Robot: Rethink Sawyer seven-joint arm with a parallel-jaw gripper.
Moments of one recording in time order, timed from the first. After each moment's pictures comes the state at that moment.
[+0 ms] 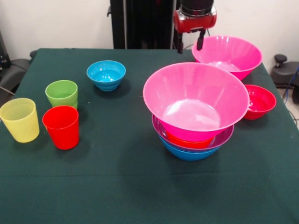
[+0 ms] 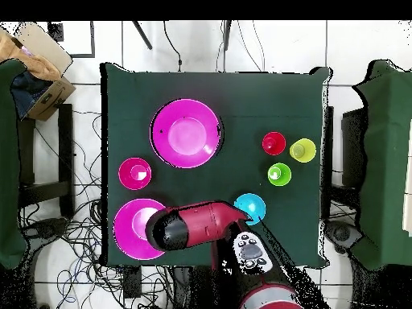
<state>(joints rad) -0.29 -0.75 0.22 2.07 -0.37 0.37 1.72</state>
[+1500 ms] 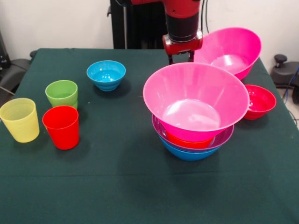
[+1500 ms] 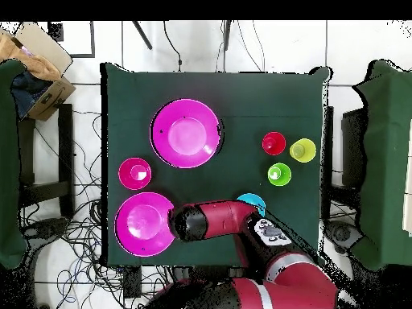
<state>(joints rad) -0.41 -0.55 0.25 2.01 -0.38 0.30 1.72</state>
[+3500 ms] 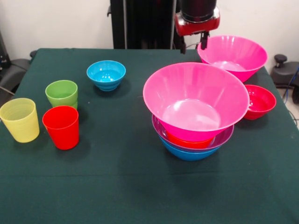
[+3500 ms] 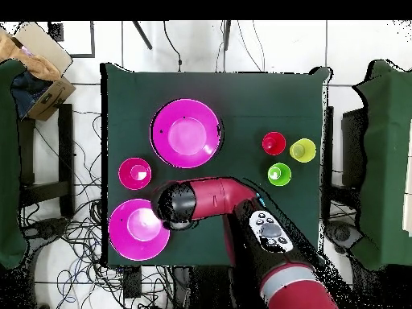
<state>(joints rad) -0.39 -0.72 0.35 1.96 -0.28 0.65 1.72</state>
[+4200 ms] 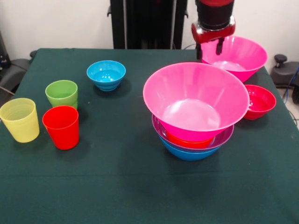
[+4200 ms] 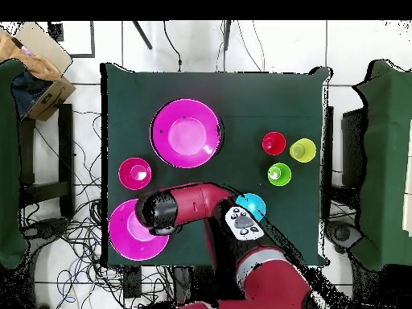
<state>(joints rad) -0.31 -0.64 0.34 1.97 -0.29 0.53 1.72</state>
